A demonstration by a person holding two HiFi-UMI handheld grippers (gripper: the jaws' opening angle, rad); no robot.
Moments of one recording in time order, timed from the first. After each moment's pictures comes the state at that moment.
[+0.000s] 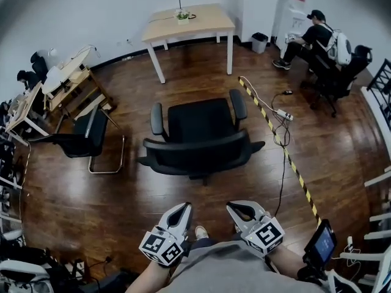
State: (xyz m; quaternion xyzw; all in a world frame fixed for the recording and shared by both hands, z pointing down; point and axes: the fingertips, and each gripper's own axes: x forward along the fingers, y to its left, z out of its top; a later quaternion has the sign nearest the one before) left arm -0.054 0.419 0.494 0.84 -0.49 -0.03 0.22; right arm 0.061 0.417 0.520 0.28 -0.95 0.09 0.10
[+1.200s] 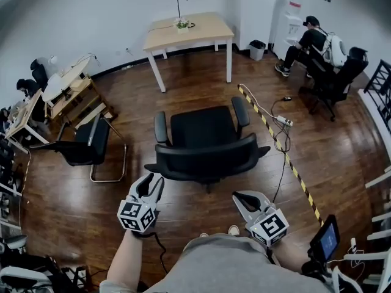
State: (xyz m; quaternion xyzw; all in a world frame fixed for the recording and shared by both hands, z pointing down) left arm -0.199 0.320 0.505 0.83 -0.54 0.11 0.09; right arm 0.052 0.377 0.502 0.33 -0.94 0.04 0.09
